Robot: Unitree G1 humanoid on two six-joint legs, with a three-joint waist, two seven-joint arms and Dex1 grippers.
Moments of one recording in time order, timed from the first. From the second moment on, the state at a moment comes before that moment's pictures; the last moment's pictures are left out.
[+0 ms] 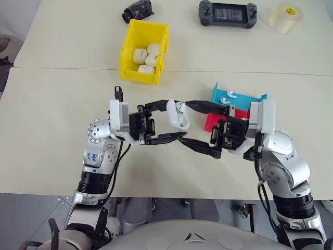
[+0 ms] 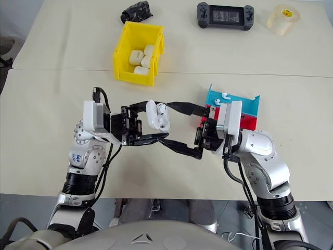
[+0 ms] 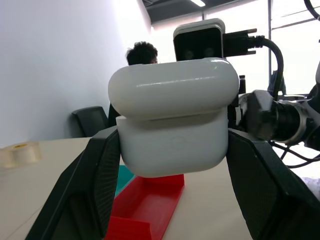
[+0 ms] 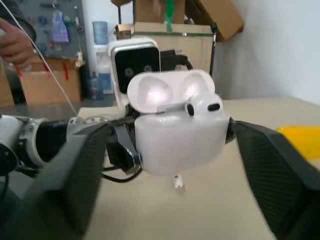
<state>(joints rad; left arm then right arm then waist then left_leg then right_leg) -0.34 0.23 -0.06 -0.07 -0.56 -0.08 -1.20 -0.17 -0.50 0.08 -0.47 0.66 0.19 0.96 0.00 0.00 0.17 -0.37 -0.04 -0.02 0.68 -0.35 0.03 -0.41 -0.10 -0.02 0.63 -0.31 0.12</state>
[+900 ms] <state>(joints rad) -0.30 0.23 -0.11 -0.07 -0.56 -0.15 -1.26 0.17 -0.71 -0.50 -0.03 0.53 -0.04 1.04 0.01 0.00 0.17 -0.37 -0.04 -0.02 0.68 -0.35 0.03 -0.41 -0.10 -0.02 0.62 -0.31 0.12</state>
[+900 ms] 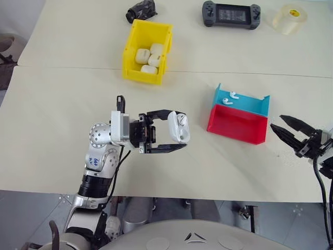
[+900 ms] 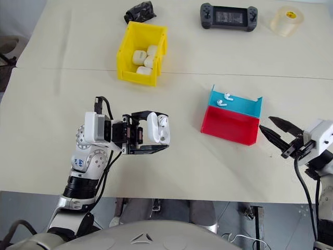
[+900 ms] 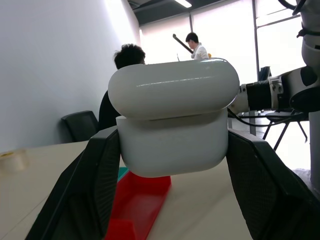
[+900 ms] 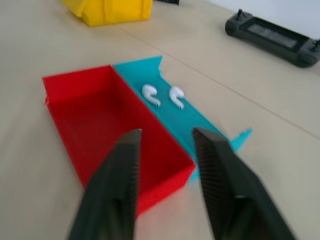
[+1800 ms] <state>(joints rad) -0.23 0.24 -0.14 -0.13 -0.54 -0.18 -1.21 -0.84 -0.89 0.24 0.25 0.22 0.73 0.97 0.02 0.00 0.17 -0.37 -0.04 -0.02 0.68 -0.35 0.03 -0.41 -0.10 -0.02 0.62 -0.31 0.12</state>
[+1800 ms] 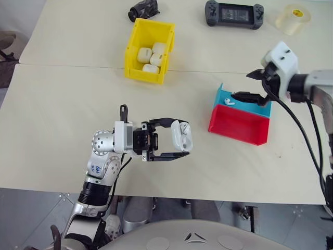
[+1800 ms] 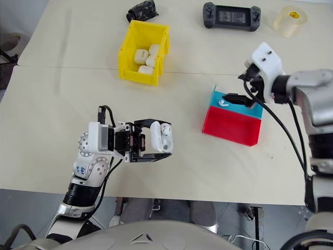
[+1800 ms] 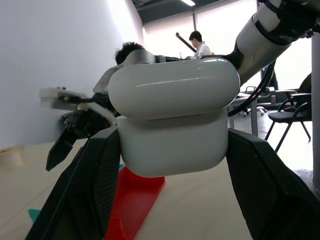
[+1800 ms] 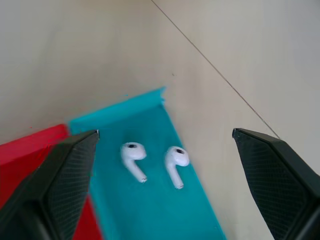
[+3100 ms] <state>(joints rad) -0.21 0.25 -0.15 -0.14 -0.53 -0.21 -1.16 -1.12 -0.68 0.36 0.91 -0.16 0.31 1.21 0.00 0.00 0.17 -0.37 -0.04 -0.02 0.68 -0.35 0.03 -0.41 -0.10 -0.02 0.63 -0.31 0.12</state>
